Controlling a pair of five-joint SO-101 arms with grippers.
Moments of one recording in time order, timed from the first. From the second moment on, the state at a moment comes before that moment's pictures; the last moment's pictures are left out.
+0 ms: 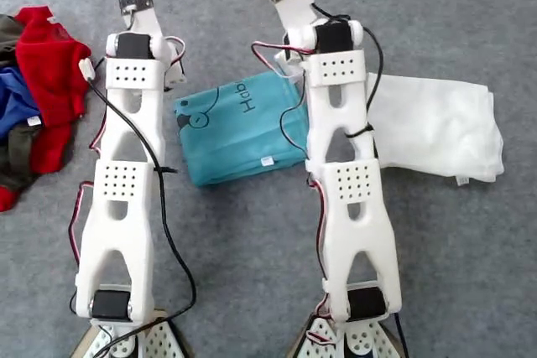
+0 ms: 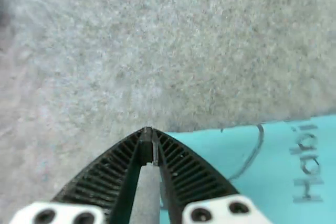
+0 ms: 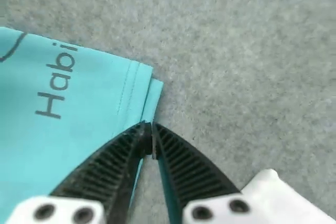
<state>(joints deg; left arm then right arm) -2.6 68.8 -92.2 98.6 17.8 -8.4 65.5 -92.5 98.6 24.3</state>
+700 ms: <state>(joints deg) 0.2 43.8 -51.7 100.6 10.2 -8.7 30.5 -23.4 91.5 23.1</state>
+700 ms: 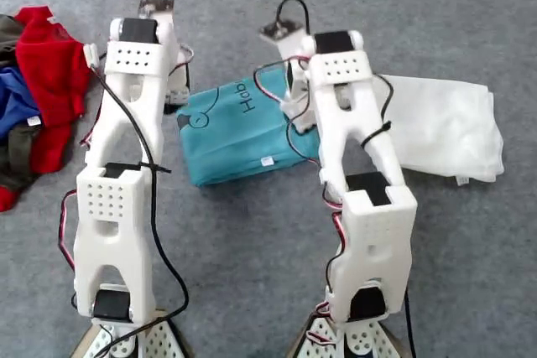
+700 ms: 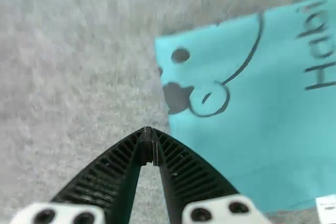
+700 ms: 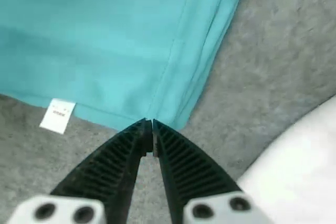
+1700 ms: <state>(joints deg) 5.3 21.2 -20.8 93.9 4.4 -5.9 18.7 -12.4 86.5 23.1</state>
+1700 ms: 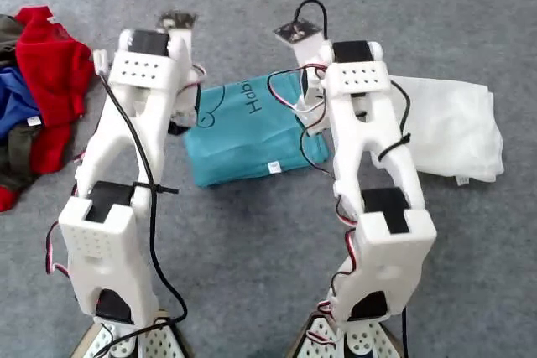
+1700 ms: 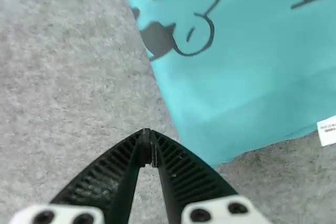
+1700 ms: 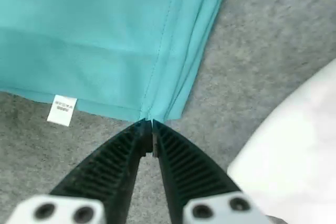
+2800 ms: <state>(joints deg) 9.2 2.1 13.6 65.9 4.4 1.1 17.3 -10.2 84.9 23.1</state>
